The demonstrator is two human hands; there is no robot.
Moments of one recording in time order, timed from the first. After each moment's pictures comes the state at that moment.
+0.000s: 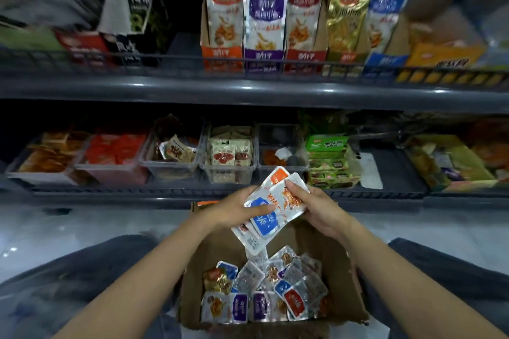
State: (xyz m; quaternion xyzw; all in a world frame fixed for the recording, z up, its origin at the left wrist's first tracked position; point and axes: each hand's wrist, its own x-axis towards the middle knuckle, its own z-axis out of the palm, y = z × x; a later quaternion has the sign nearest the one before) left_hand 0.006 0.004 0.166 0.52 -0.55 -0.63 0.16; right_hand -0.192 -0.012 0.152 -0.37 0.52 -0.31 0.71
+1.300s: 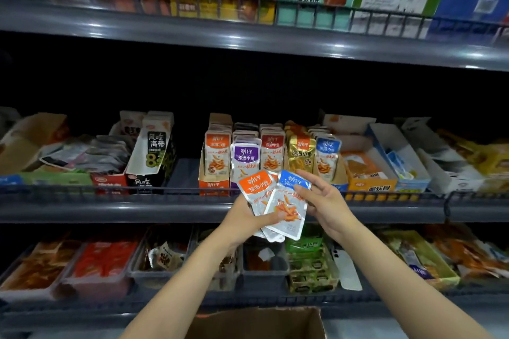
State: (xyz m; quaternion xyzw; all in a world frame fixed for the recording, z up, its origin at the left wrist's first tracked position) left_hand -0.031 -0.052 0.360 0.41 -0.56 -0.56 0.46; right_hand -0.215 -0.081 0.372 -0.47 0.44 -0.51 0.56
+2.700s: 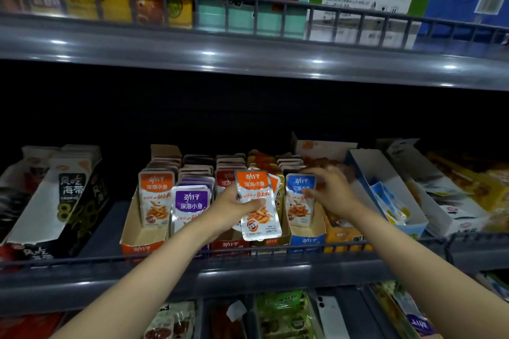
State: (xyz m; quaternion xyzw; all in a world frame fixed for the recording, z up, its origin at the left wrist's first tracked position) left_hand -0.096 -0.198 0.403 0.46 -0.61 -0.50 0.40; right_hand -0.343 -0.256 0.390 -0.75 0.60 -0.28 0.03
